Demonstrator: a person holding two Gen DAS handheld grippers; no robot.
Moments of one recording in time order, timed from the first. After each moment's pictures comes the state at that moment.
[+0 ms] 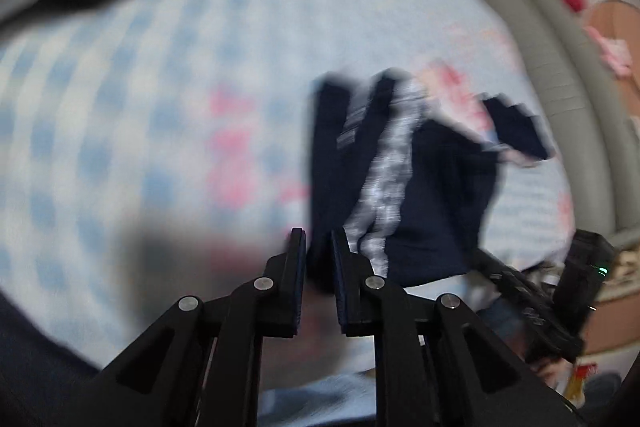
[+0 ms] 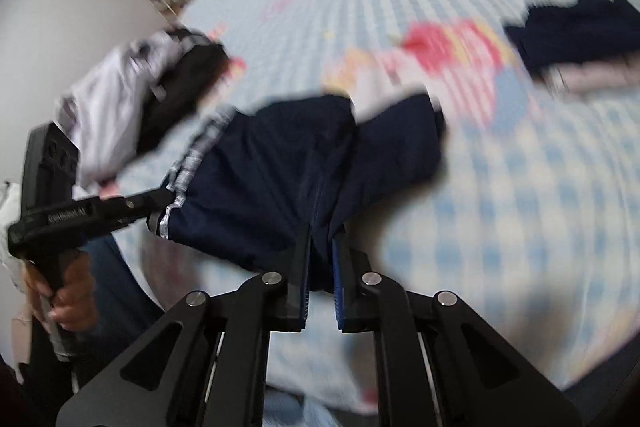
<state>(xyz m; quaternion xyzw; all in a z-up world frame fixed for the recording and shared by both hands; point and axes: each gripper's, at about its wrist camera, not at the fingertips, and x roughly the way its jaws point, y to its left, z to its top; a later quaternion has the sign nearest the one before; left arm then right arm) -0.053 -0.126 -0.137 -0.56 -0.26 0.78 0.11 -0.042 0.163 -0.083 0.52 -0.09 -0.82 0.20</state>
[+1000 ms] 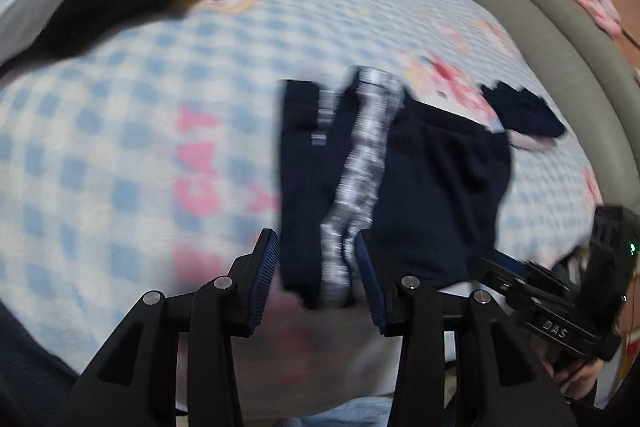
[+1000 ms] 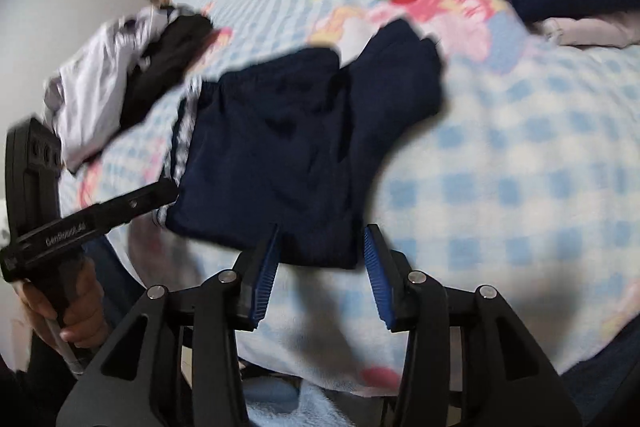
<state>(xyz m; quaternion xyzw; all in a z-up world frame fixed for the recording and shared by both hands) -0.051 -0.100 -0.136 -0.51 -0.19 0.83 0.09 -0.033 0.149 -0.102 0.53 -0.06 -0.83 0.20</state>
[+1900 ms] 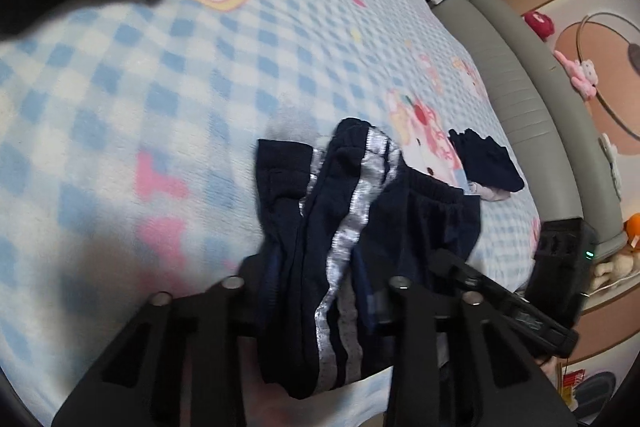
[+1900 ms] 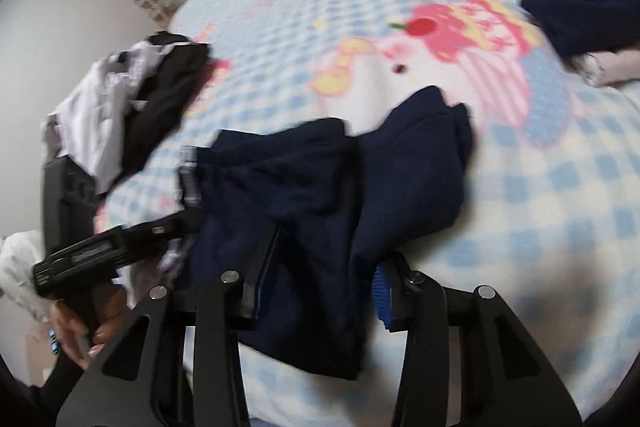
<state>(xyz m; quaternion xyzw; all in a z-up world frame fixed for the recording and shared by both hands) -0.091 -0.106 -0.155 -0.49 -0.29 0.80 0.17 -0.085 0.146 -0.096 0.51 -0.13 -0.82 0.24</state>
